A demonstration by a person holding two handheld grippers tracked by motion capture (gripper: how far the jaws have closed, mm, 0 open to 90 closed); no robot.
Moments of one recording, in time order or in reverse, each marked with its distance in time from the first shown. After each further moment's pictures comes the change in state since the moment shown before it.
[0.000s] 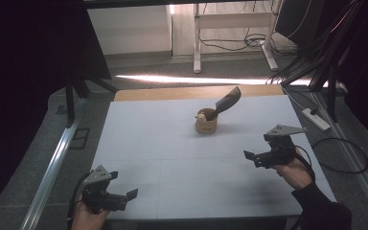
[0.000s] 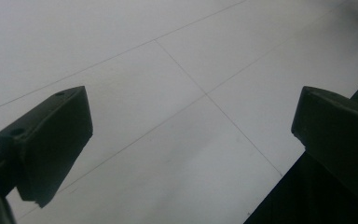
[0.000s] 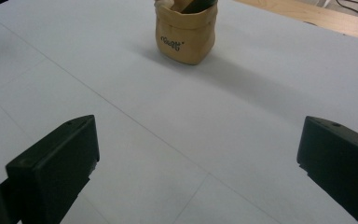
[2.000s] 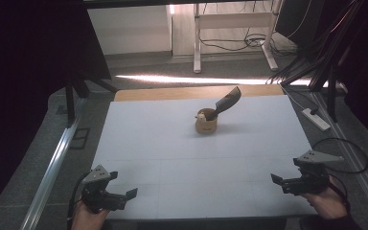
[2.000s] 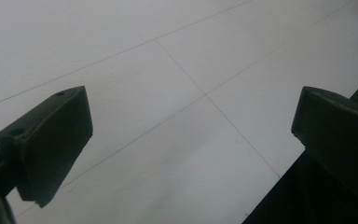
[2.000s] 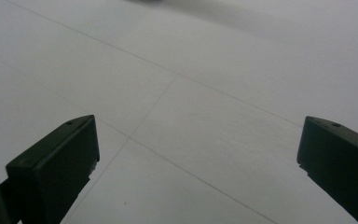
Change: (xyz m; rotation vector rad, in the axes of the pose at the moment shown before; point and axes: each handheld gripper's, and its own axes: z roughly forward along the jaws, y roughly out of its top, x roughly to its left) left arm 0.002 0.000 0.000 -0.004 -0.010 -0.024; right arm -0.004 -0.068 -0.067 0.070 -0.105 0.072
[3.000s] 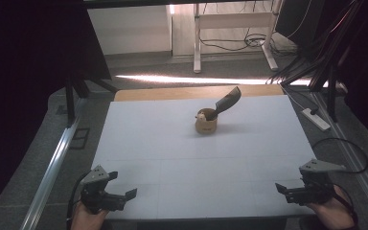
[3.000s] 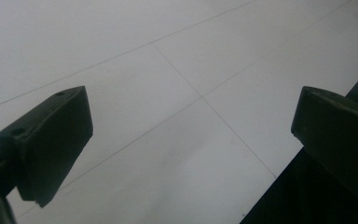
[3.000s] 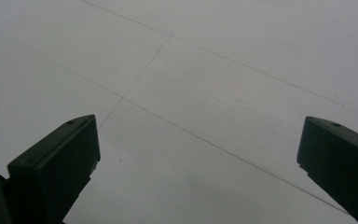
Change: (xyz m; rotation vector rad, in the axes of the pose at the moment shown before) left arm 0.001 -0.002 -0.003 -0.023 -0.020 0.006; right arm 0.005 -0.018 -0.010 0.082 -0.051 -0.007
